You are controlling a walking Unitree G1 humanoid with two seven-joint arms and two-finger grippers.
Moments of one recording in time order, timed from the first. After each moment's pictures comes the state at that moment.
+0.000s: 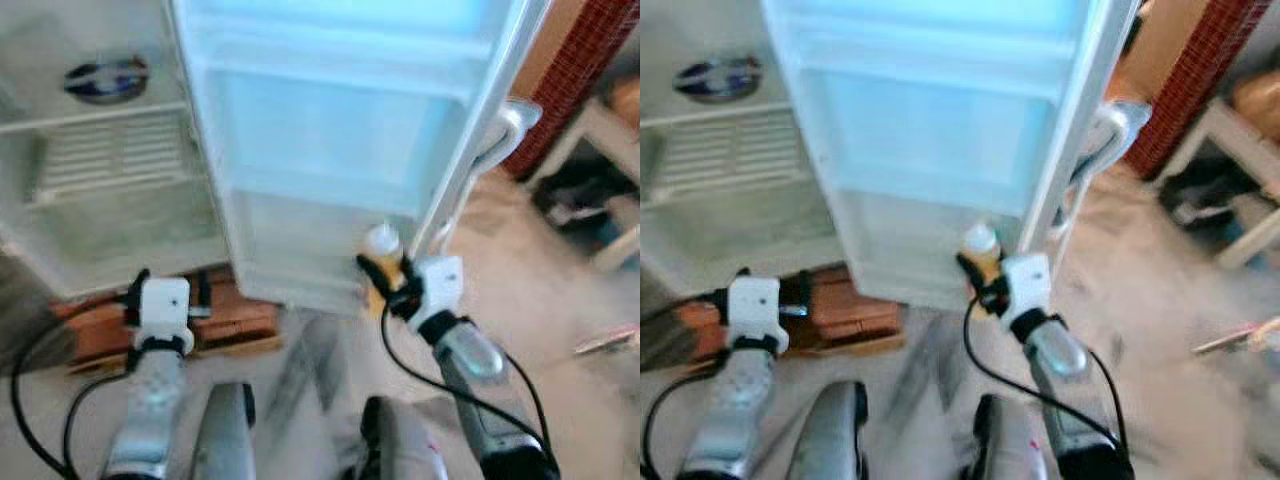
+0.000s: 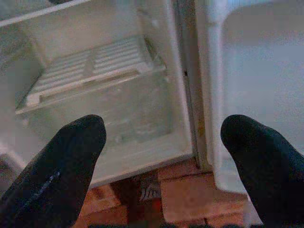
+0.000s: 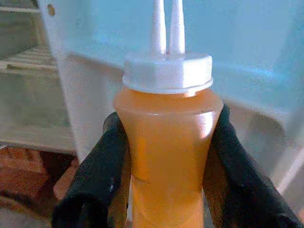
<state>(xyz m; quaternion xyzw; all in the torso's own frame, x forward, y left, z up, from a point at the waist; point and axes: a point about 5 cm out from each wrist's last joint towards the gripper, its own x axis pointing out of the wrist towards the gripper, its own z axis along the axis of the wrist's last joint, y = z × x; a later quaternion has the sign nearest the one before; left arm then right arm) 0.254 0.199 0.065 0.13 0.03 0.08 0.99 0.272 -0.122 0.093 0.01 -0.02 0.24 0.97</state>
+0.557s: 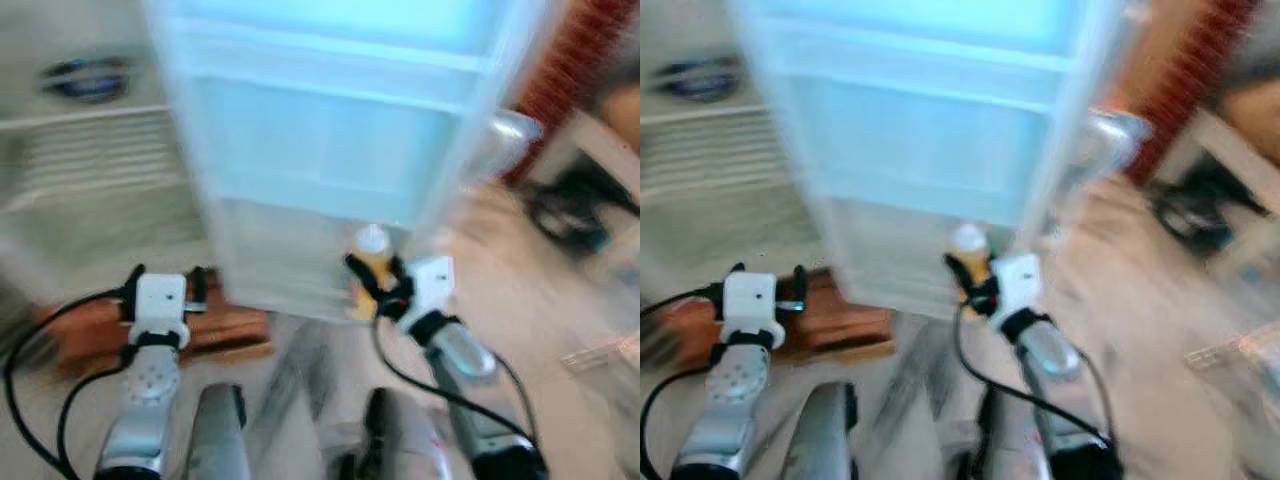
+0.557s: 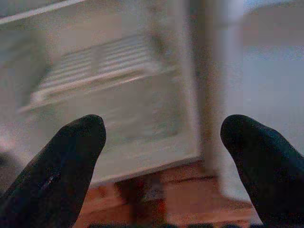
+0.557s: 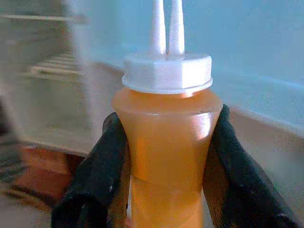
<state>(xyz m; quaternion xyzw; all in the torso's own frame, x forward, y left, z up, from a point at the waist) 0.256 0.202 0.065 0.13 0.03 0.09 0.99 0.269 -0.110 0.093 0.02 -0.02 0.27 0.96</state>
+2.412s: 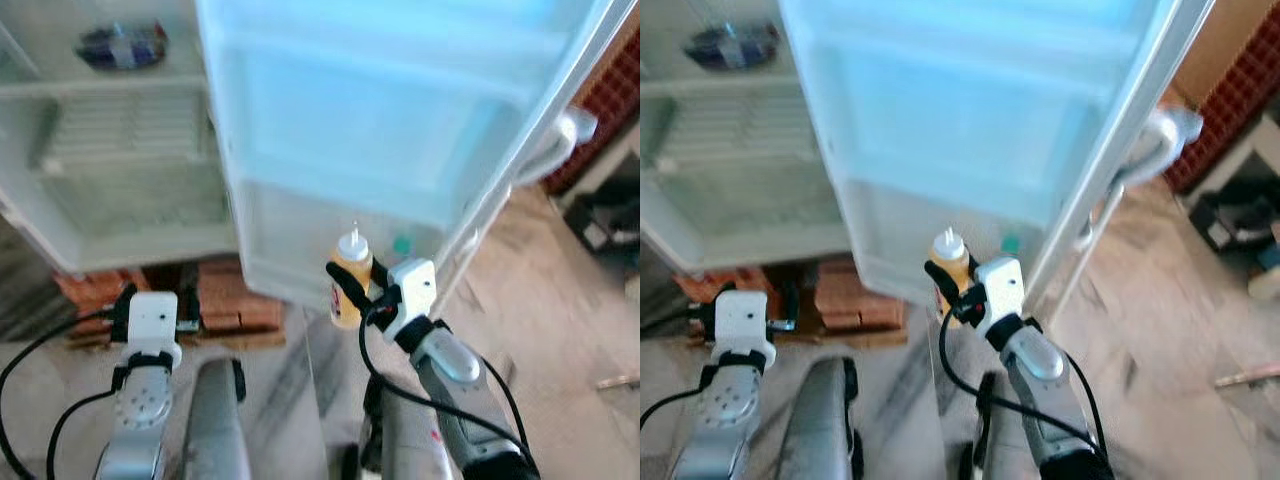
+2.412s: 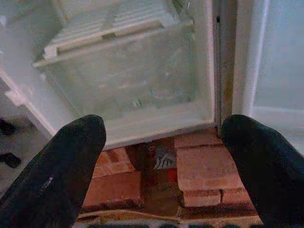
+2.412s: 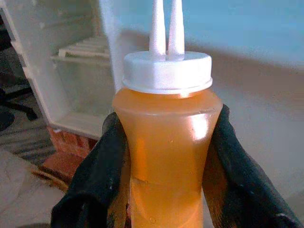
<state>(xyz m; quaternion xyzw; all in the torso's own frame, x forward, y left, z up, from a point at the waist) 0.235 0.204 0.059 0.13 0.05 0.09 0.99 0.263 -0.099 0.091 0.03 -0.02 0.30 0.95</state>
